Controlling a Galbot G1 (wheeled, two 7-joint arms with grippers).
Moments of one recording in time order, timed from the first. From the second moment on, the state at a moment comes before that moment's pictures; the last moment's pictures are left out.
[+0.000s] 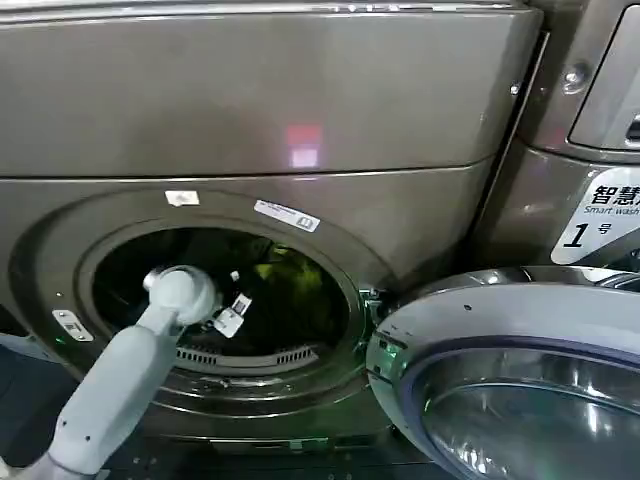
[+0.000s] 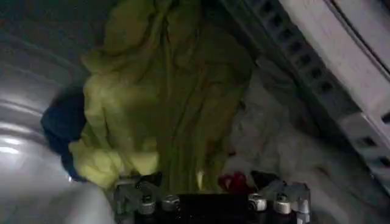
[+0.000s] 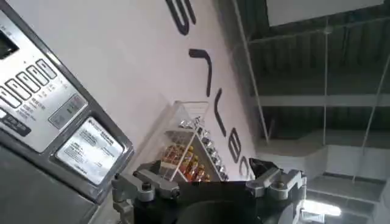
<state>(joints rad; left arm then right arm) 0.41 -1.03 0.13 -1.51 0.96 -0.08 1.35 -1.50 1.05 2.23 2.01 0.35 -0.09 -0.31</state>
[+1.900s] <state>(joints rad) 0.60 -0.89 0.00 -1.59 1.01 0.11 1.35 -1.52 1.07 2.23 2.07 0.39 -0.10 -0.31</state>
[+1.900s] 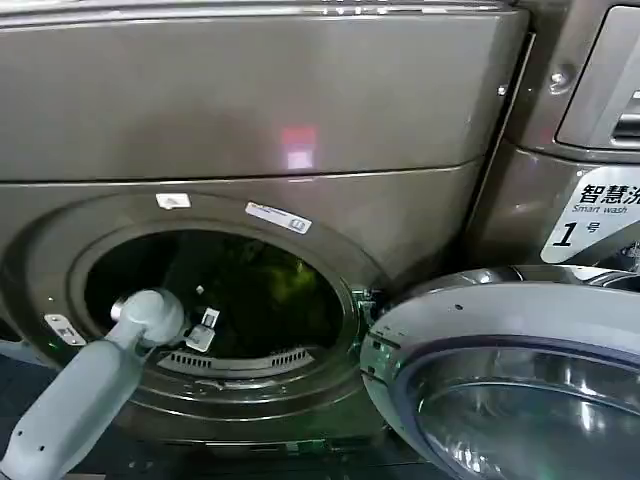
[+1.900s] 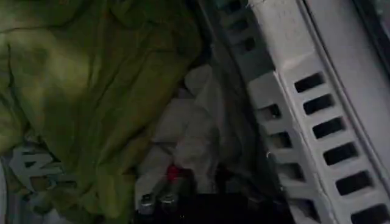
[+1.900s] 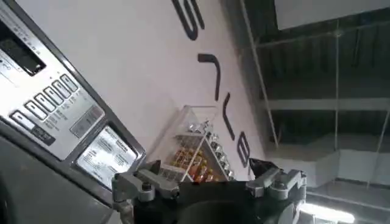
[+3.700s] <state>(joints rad) 0.91 -1.28 -0.25 -1.88 0.37 0.44 0.06 -1.53 1.02 2.24 2.02 0.40 -0.09 -0.30</state>
